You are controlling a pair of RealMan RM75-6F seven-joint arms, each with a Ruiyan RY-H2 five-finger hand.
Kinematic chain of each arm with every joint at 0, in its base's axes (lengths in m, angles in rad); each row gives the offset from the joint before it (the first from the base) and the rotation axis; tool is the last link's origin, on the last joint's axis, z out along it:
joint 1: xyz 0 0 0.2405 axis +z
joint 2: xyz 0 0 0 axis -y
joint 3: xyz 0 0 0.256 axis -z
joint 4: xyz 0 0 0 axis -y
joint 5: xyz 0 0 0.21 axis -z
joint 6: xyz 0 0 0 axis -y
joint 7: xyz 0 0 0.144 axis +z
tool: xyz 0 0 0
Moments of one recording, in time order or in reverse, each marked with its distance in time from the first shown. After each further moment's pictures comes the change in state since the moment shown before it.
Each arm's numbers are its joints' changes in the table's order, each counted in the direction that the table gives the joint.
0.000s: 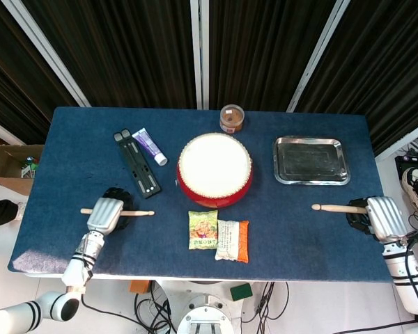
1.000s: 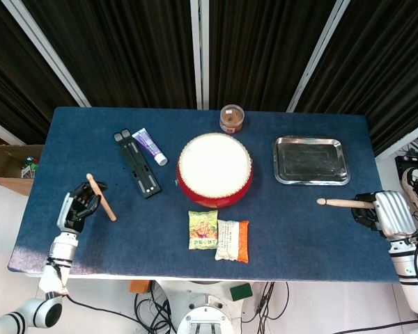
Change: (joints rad) left arm 0.118 -0.036 0.065 -0.094 -0.094 -0.126 -1.764; right arm -0.001 -0.069 -0.031 0.093 -0.014 -0.020 -0.013
